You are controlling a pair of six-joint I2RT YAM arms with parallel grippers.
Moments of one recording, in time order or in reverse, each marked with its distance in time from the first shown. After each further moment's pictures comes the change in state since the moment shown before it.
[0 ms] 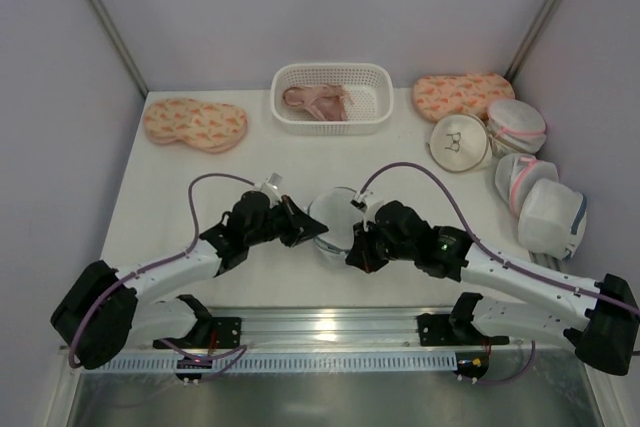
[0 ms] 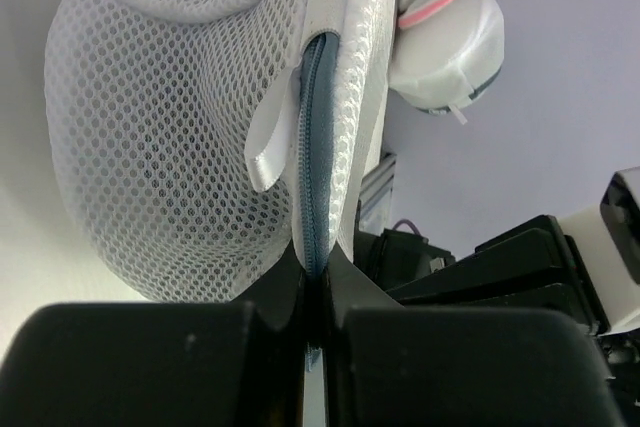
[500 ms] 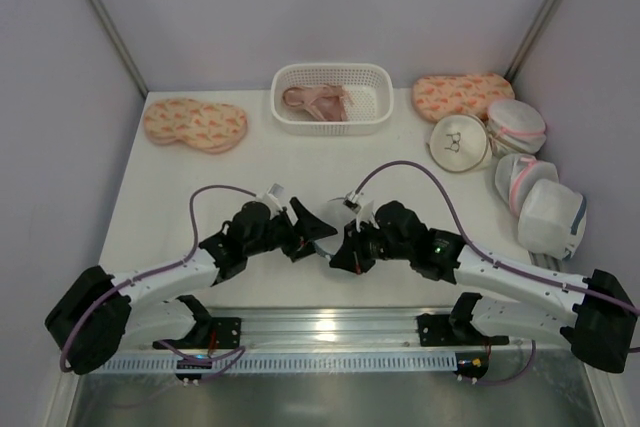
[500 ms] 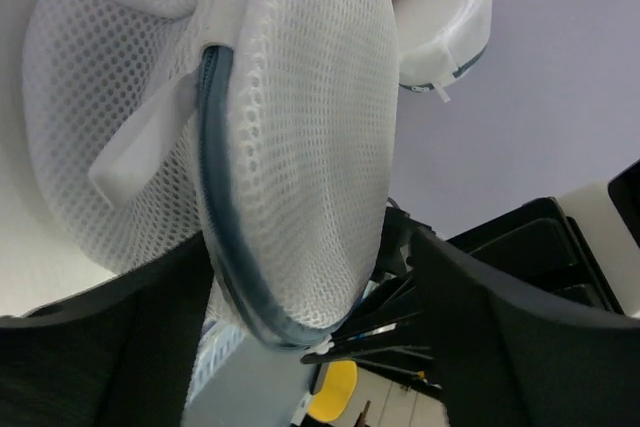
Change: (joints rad) left arm -0.045 -0.072 -0.057 -0.005 -0.018 -0.085; right arm -0.006 0.029 -0.072 0.251 -0.161 0.040
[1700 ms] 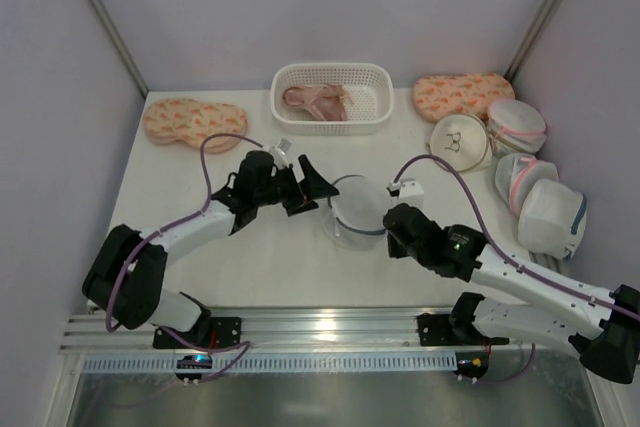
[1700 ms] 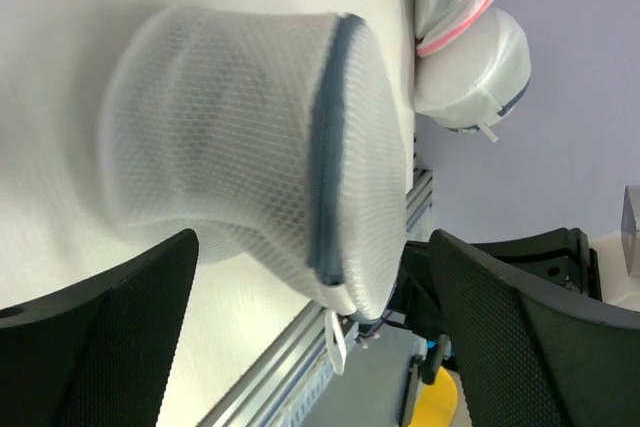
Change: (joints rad) left arm 0.204 0.322 0.339 -0.084 0.189 0.327; right arm -0.010 -0.088 0.125 -0.541 0.706 0.063
